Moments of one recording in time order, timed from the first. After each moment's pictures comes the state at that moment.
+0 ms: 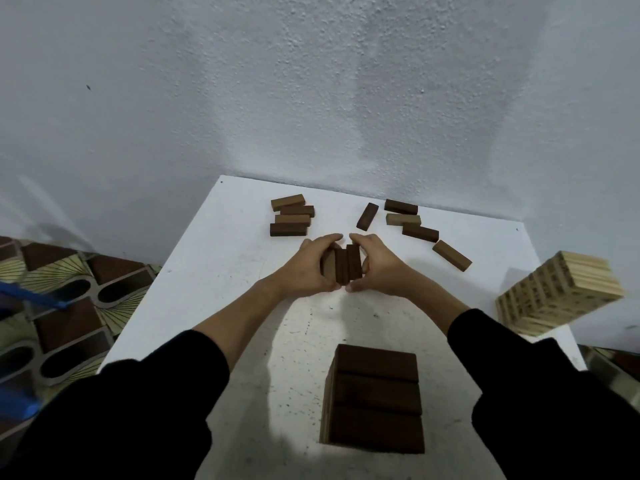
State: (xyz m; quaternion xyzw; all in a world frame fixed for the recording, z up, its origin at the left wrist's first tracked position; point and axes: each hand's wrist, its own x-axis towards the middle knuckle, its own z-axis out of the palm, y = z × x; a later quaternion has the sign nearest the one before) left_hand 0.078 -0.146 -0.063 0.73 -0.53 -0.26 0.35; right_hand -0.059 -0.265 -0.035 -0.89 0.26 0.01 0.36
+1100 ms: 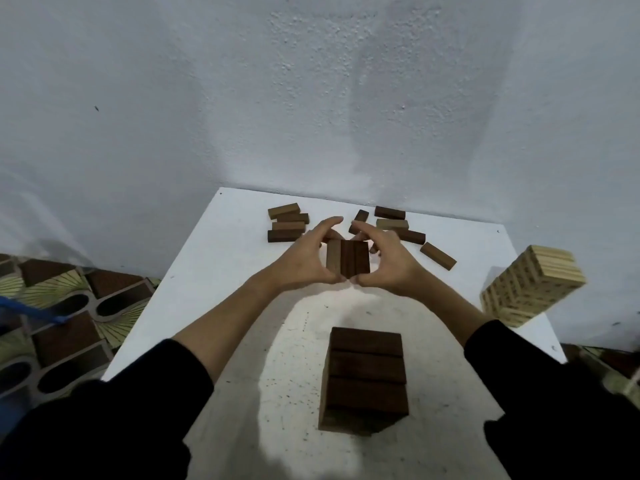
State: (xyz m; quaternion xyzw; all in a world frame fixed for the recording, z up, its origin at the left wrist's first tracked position) left_hand 0.060 -0.129 -0.005 0.69 -0.54 -0.28 0.40; right_hand -0.093 -0.244 0.007 -0.89 0.23 -0.12 0.37
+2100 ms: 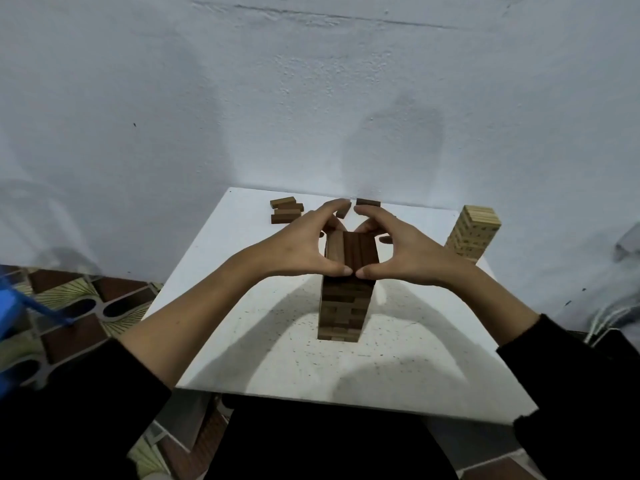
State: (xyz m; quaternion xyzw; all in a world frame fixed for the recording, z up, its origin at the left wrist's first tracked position) left_hand -0.034 0.003 0.088 0.66 -0.63 -0.23 0.34; right_hand -0.205 -0.109 0.102 -0.91 0.21 -0.11 0.35
